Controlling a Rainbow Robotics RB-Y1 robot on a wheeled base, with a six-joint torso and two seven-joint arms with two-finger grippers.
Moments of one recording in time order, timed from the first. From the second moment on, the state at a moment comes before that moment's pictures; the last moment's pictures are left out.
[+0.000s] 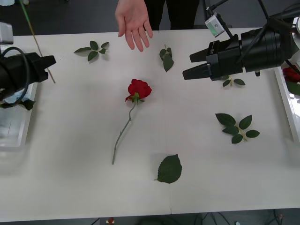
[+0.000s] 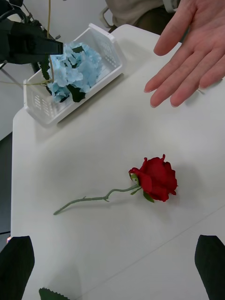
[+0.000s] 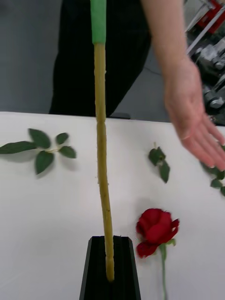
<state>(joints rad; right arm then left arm) -0.75 -0.76 0.31 -1.38 -1.83 1.22 2.36 -0.12 0.95 0.01 -1.85 1.44 0.57 -1.68</state>
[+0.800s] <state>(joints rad) -0.75 -0.76 0.31 -1.38 -1.83 1.22 2.37 0.12 1.06 0.58 -1.39 1.53 1.10 -2.14</state>
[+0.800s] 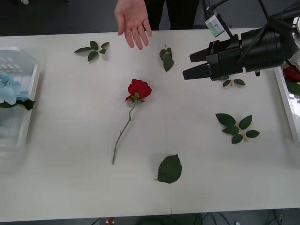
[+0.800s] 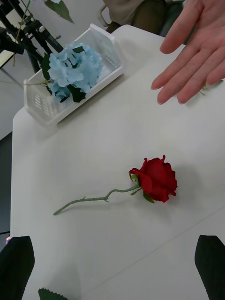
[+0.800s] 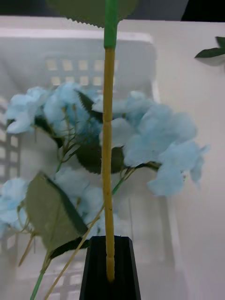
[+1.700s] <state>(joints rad) -0.75 -0.76 0.31 -1.38 -1.83 1.22 2.39 0.17 1.06 0.46 -1.15 1.49 0.88 -2.28</state>
